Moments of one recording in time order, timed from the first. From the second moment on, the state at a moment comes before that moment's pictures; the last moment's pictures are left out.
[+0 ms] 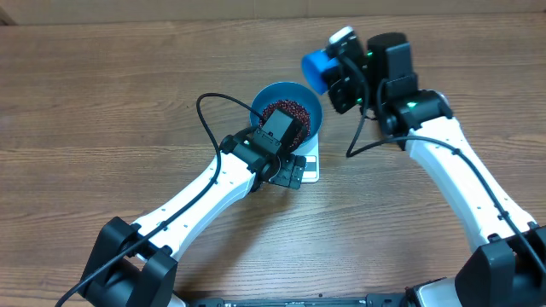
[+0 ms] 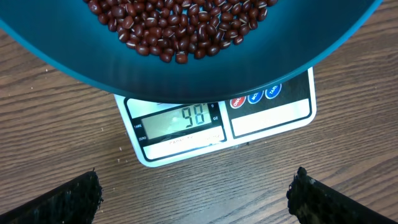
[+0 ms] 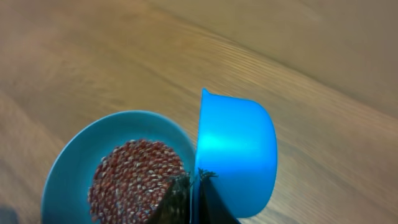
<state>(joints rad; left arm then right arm) -0.65 1.67 1.18 -0.75 -0.07 -0.38 0.26 1.62 1.35 -0.39 -0.27 -0.15</state>
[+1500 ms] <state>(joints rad) -0.65 1.67 1.18 -0.75 -0.07 -0.38 -0.03 1.62 1.35 -0.96 -0.11 0.09</state>
